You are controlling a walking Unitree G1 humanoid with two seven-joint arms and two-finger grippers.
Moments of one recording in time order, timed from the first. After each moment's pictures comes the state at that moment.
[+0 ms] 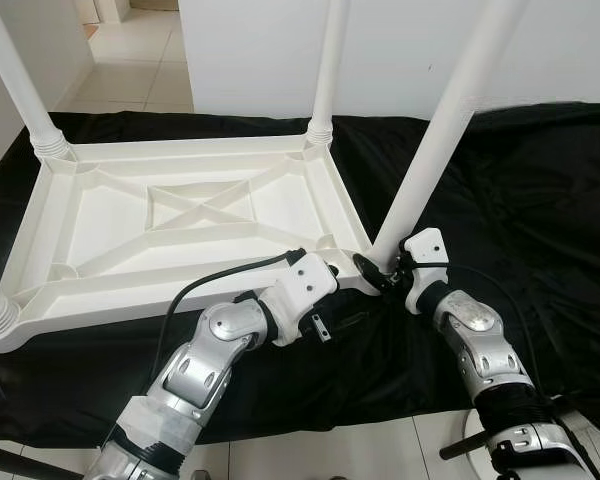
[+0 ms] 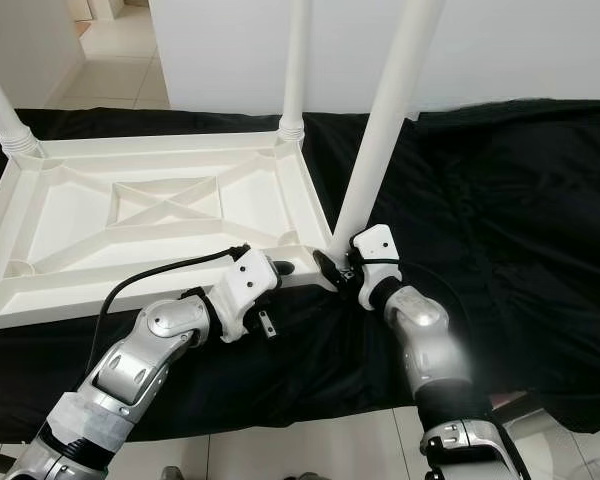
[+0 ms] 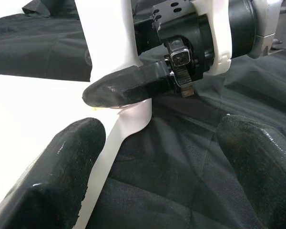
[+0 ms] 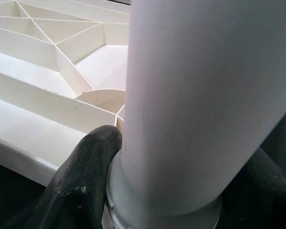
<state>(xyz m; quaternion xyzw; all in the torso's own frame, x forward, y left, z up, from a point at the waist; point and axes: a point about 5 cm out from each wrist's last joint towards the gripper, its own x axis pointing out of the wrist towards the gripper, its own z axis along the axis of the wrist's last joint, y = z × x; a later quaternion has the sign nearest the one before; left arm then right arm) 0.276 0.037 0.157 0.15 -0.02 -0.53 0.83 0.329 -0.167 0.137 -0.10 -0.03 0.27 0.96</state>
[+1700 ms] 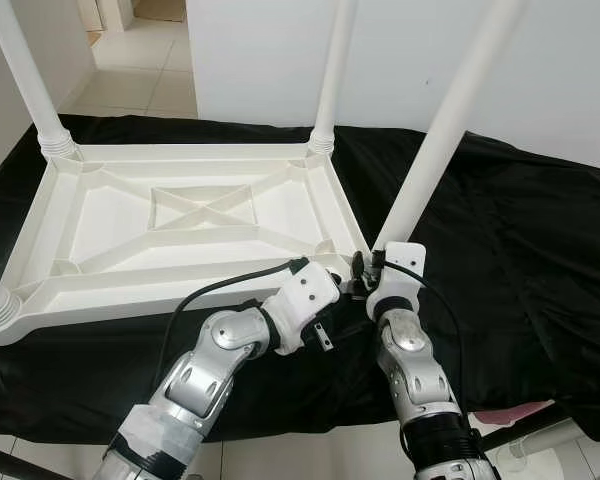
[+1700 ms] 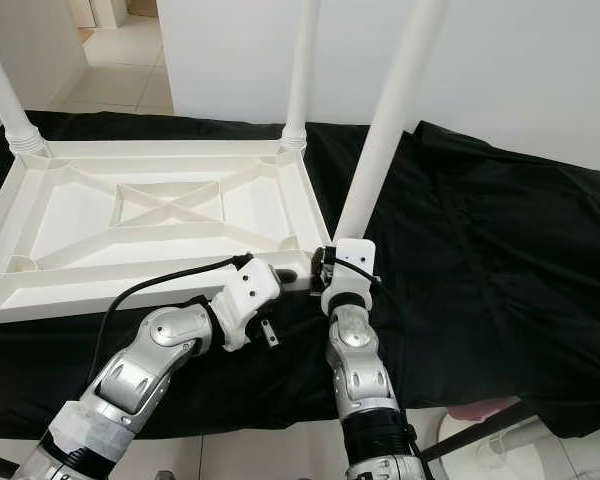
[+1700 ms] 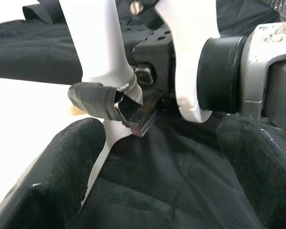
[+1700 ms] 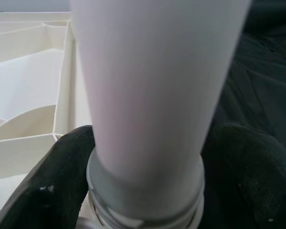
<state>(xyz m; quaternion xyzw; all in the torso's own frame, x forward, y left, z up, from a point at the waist) 0.270 0.037 0.149 0.14 -0.01 -0.53 0.83 0.313 -0.121 0.121 0.02 0.00 -0.05 1.00</state>
